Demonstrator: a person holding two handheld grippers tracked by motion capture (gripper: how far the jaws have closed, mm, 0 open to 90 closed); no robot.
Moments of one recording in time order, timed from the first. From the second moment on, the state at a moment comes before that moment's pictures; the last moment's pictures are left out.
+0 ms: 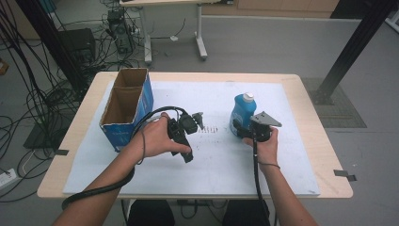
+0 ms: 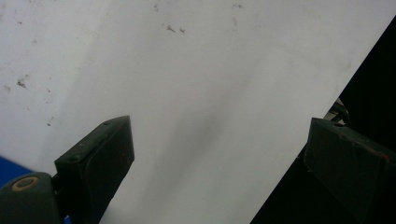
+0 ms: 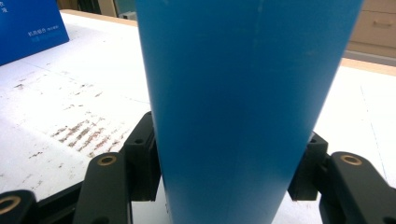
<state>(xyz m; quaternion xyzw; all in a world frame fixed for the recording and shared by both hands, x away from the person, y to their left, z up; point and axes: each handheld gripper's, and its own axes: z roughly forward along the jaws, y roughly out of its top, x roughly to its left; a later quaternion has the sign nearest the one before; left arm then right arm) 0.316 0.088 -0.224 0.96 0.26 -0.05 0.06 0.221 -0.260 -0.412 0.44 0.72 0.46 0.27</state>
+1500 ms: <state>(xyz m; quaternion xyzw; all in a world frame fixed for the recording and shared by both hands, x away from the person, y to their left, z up) 0.315 0.087 -0.222 0.96 0.26 -0.04 0.06 0.221 -0.260 -0.412 0.44 0.72 0.46 0.27</state>
